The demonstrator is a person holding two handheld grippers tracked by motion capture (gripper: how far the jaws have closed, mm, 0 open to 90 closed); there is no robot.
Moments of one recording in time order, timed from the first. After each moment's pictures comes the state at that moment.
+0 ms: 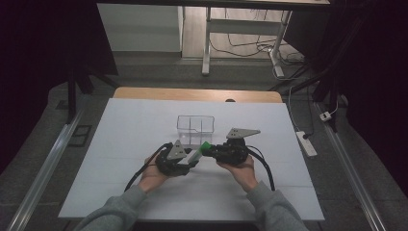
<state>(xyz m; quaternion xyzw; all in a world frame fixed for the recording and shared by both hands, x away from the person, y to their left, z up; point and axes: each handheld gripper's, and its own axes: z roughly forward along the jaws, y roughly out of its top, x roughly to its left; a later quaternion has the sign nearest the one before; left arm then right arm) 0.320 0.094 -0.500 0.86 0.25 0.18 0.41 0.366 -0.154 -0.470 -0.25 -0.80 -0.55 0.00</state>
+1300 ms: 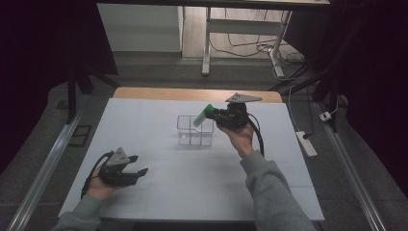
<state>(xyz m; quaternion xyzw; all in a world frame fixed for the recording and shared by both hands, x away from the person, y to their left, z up) 0.275 0.232 -0.512 0.84 0.36 0.17 0.37 0.440 -0.139 -0.413 -0.29 -0.78 -0.55 -0.10</state>
